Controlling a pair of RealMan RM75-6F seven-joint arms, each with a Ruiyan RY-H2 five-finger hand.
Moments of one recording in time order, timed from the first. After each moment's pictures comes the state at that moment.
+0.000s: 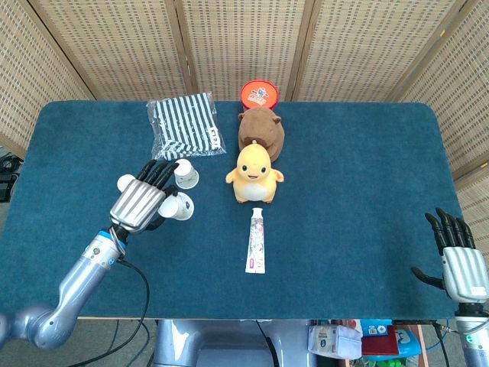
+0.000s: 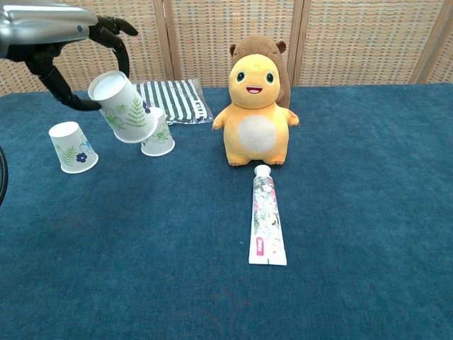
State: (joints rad) left arm -0.82 -1.15 -0.17 -1.95 0.95 1.07 0.68; right arm 0.09 -1.16 0.09 -1.54 -1.48 1.48 0.05
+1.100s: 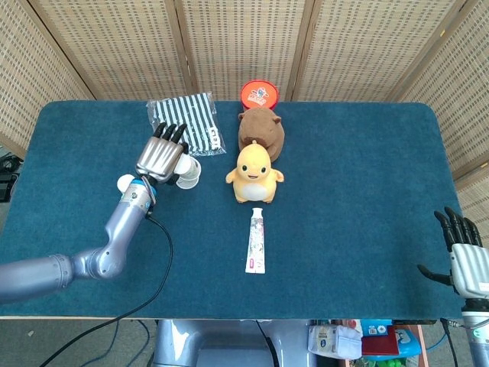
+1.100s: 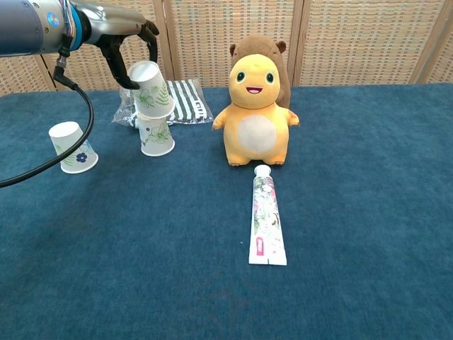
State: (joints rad) left arm -1.13 -1.36 -0.22 -1.52 0.48 0.92 0.80; right arm 0.10 -1.17 0.11 -1.46 -1.43 1.42 0.16
